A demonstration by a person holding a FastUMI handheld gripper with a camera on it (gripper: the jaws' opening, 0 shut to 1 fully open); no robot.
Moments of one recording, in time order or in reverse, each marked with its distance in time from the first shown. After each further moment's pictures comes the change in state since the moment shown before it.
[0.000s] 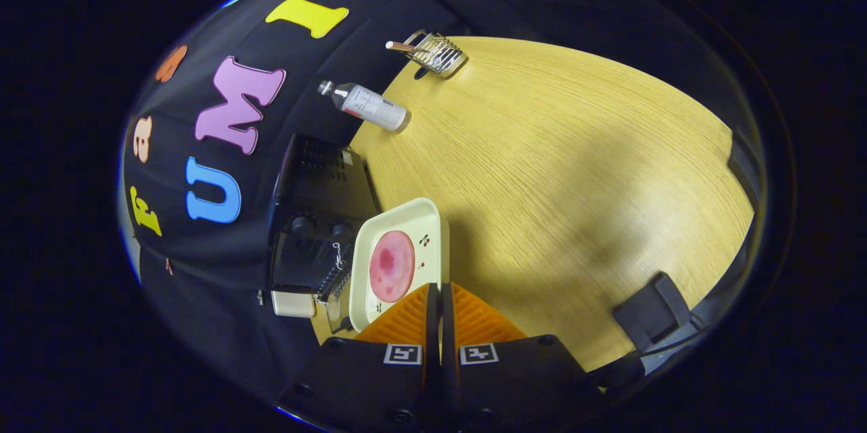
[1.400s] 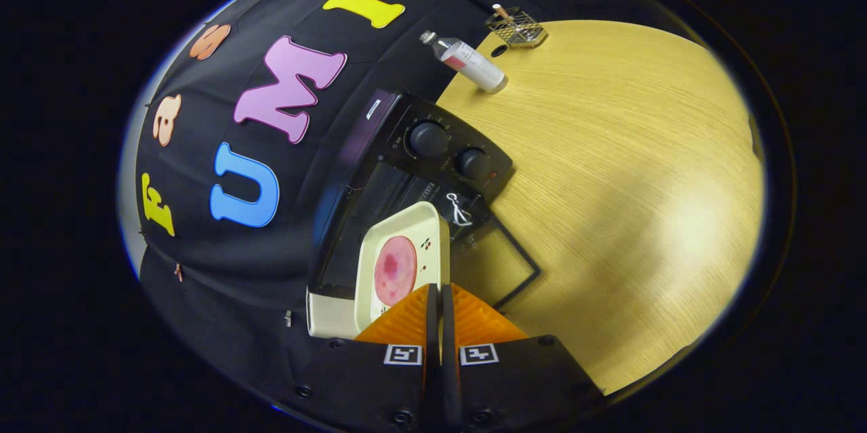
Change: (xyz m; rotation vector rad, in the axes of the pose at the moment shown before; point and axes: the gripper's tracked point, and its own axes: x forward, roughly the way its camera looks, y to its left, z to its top) arm 0.111 0.192 -0.116 0.034 -0.150 0.137
